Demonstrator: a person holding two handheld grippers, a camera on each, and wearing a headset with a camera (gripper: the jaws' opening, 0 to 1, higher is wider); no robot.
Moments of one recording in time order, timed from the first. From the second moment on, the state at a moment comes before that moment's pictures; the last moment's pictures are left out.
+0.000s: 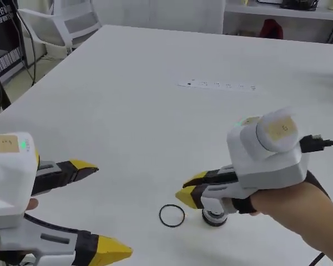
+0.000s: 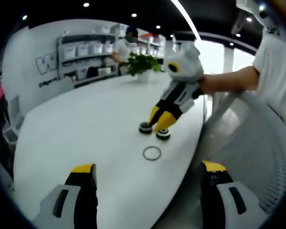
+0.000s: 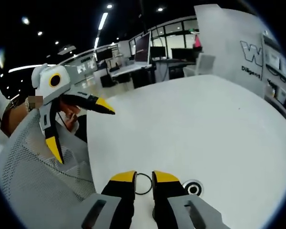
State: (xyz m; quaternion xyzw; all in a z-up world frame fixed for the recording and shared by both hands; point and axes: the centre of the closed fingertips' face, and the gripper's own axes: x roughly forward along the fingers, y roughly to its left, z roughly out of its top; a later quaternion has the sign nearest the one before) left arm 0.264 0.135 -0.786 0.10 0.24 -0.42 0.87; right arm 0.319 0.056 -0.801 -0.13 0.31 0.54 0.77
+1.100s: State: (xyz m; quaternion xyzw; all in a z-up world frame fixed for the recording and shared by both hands) left arm 0.282 0.103 -0.739 0.16 0.19 -0.47 0.85; right arm 0.332 -0.016 -0.837 -0.06 0.37 0.50 0.78
